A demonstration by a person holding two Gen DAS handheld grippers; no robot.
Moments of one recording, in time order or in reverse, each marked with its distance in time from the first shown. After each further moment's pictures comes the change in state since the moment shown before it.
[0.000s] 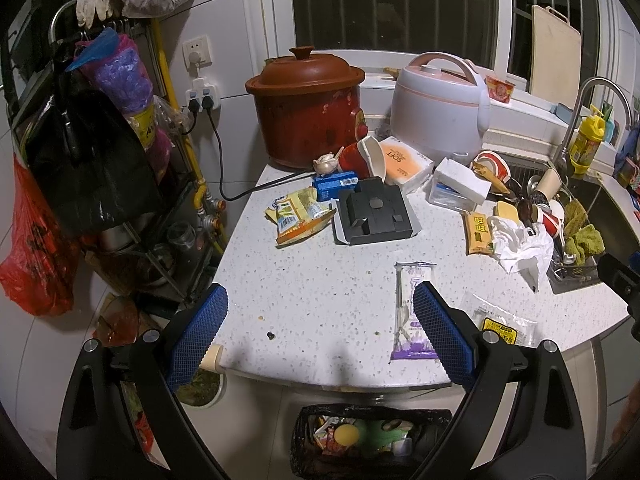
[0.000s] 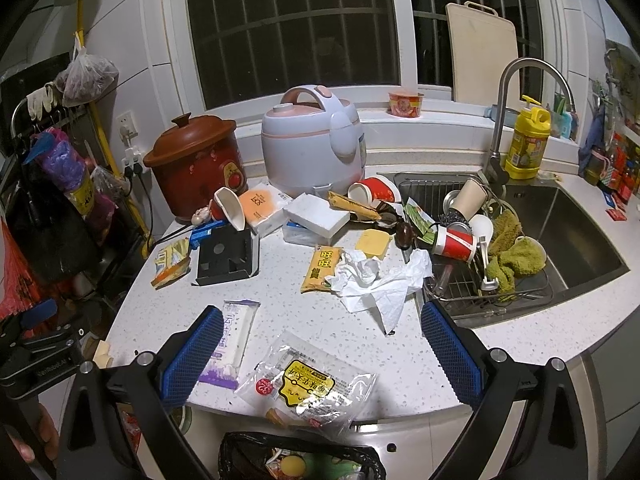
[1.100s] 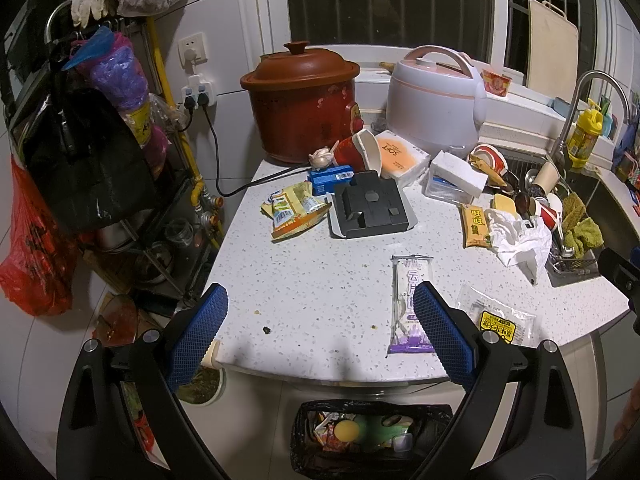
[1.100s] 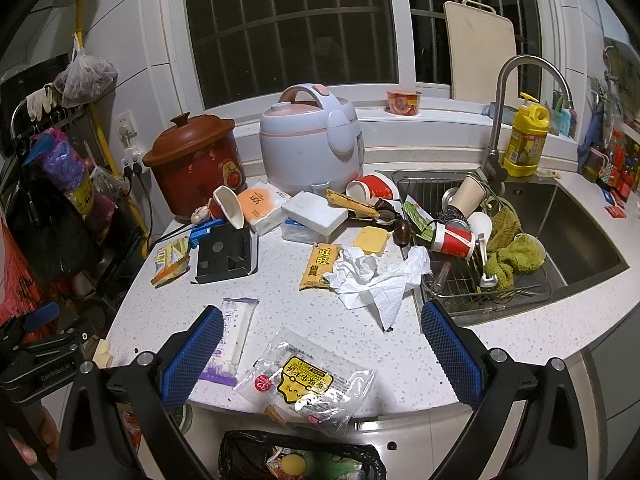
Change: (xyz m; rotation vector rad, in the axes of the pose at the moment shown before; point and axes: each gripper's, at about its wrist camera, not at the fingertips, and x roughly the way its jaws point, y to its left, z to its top) left arm 0.001 0.002 -0.006 0.004 0.010 -0.001; right arm 0.000 -0.006 -0.002 0.001 -0.002 -0.003
